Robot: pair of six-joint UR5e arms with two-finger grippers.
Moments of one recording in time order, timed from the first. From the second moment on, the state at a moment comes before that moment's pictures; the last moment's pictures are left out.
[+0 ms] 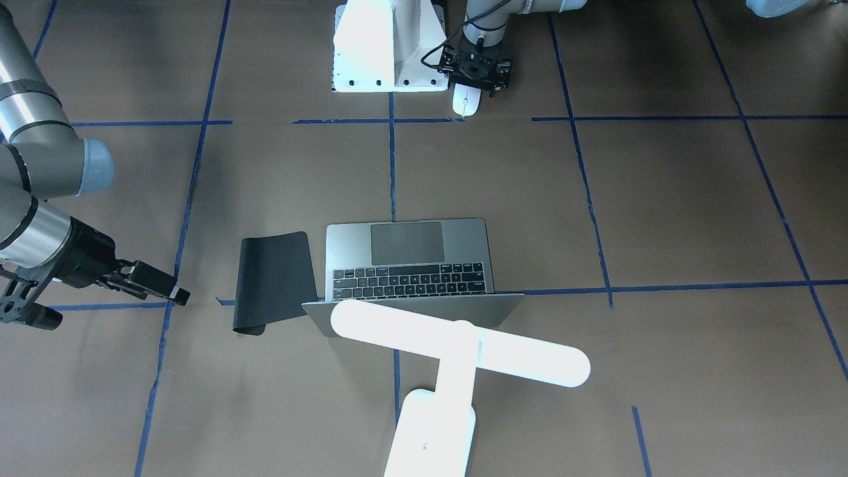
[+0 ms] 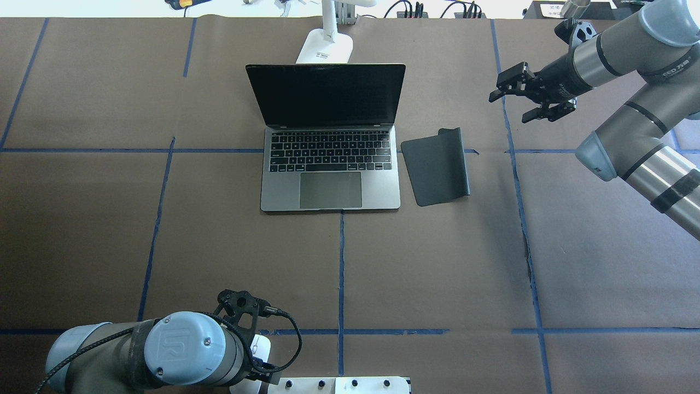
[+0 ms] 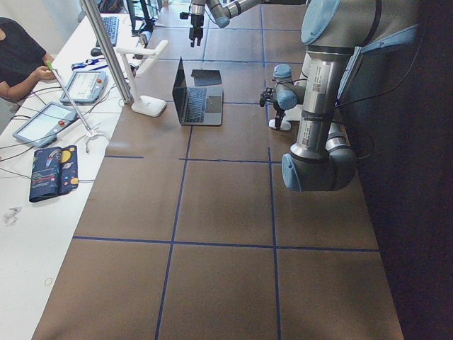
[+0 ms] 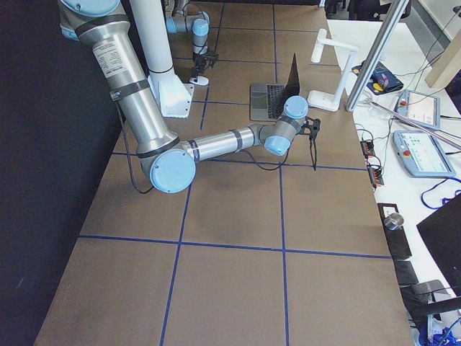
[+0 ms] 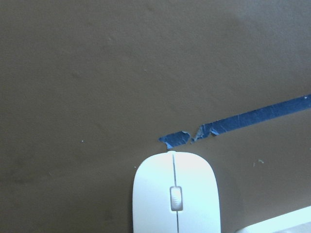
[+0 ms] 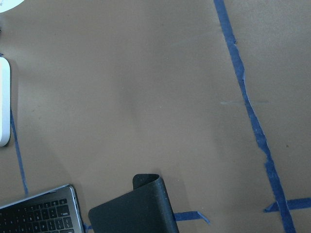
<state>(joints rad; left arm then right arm) -0.12 -1.88 -2.02 -1.61 -1.76 -1.21 1.04 -1.15 1.36 -0.77 2.37 1.36</state>
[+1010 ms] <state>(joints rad) -0.12 -1.91 -1.98 -1.61 -1.77 -1.21 1.03 -1.16 1.36 -0.77 2.37 1.36</state>
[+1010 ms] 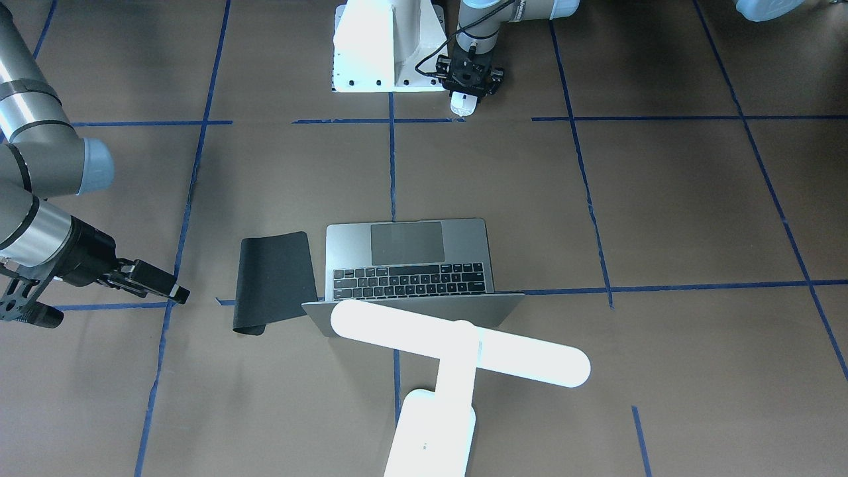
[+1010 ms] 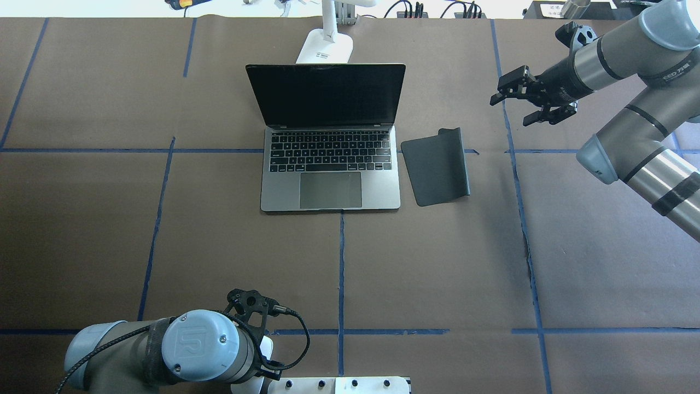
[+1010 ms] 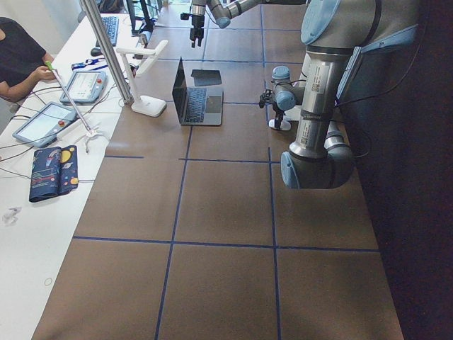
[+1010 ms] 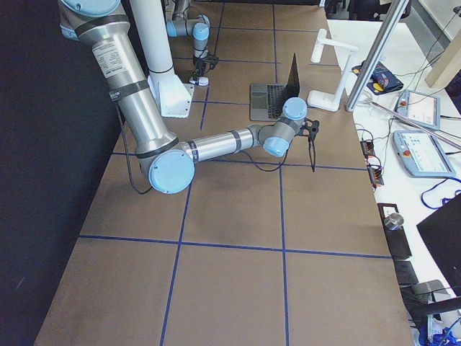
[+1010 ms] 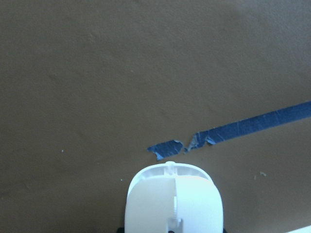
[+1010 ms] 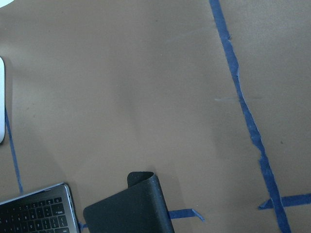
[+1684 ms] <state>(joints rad) -0.23 -2.04 -1.99 -1.61 -1.76 -1.20 1.04 -1.18 1.40 -0.77 2.37 1.36</state>
